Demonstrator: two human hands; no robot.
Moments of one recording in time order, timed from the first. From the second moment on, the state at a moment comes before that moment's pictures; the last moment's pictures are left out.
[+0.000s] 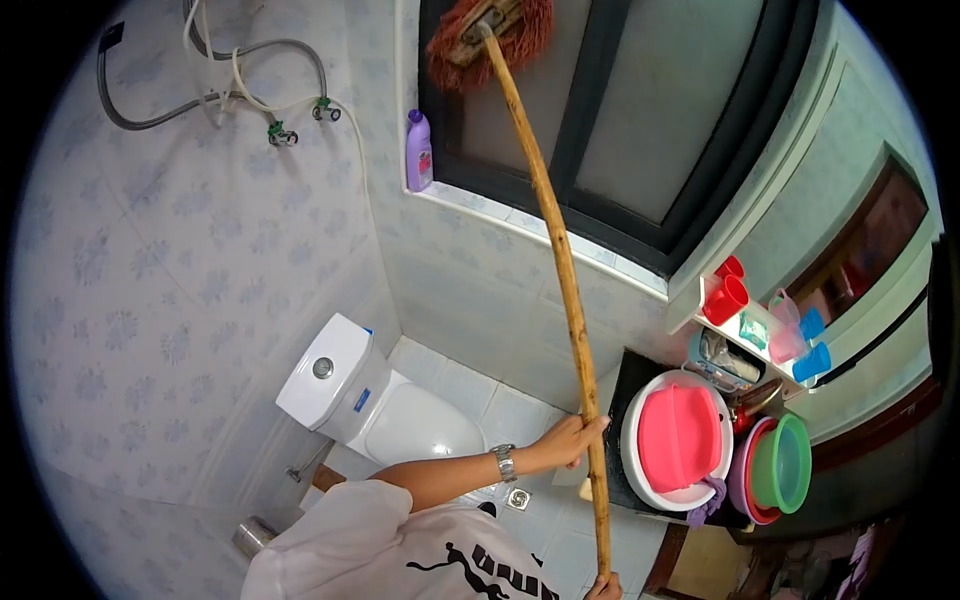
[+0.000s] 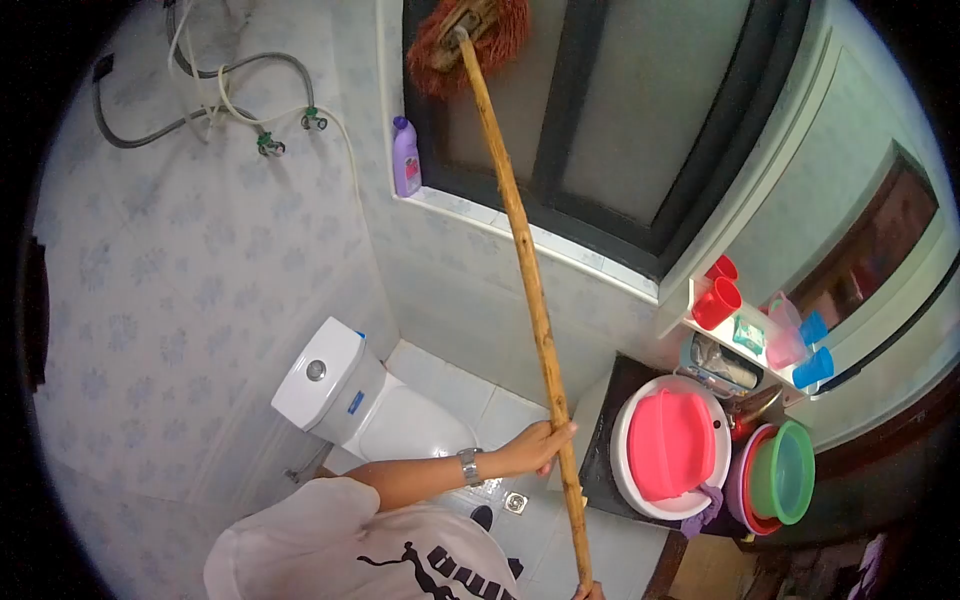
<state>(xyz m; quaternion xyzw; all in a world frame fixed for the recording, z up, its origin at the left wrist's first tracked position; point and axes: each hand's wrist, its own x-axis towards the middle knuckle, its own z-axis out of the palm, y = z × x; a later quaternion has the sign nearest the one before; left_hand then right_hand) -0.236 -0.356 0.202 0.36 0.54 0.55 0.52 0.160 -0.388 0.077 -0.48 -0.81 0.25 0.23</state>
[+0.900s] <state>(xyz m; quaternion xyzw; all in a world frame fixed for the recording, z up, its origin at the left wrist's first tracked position) -0.190 -0.323 0.152 0.21 0.52 0.58 0.59 0.271 -0.348 0.120 -0.59 -0.79 0.15 0.03</state>
